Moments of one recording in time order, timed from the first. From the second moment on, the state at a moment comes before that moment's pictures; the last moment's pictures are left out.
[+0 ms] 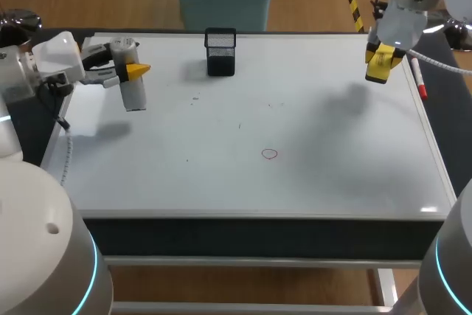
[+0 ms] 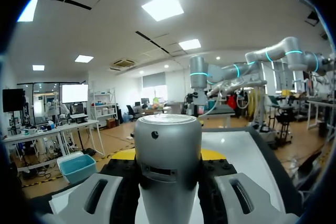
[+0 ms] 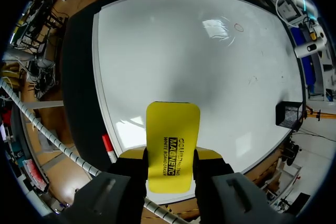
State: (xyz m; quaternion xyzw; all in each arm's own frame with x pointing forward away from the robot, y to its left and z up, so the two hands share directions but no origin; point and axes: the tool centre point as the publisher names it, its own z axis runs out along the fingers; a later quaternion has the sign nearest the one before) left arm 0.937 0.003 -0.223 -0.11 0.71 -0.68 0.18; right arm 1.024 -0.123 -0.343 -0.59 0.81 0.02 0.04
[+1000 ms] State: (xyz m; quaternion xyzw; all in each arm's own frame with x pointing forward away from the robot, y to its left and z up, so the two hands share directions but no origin) left arm 0.773 -0.171 -0.209 0.06 0.70 -0.71 0.02; right arm 1.024 -0.123 -0.343 -0.59 0.81 0.02 0.04
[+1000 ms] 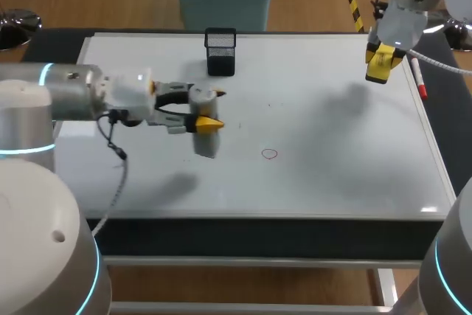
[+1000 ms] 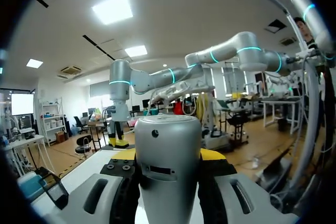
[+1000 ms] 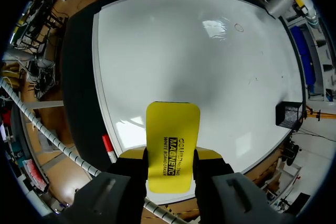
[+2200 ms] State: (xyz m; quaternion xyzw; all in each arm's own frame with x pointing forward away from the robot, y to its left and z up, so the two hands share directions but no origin) left arm 0.811 -0.302 -0.263 0.04 0.71 -0.70 0.01; right arm 1.023 -0.123 -0.343 -0.59 0.81 0.02 0.04
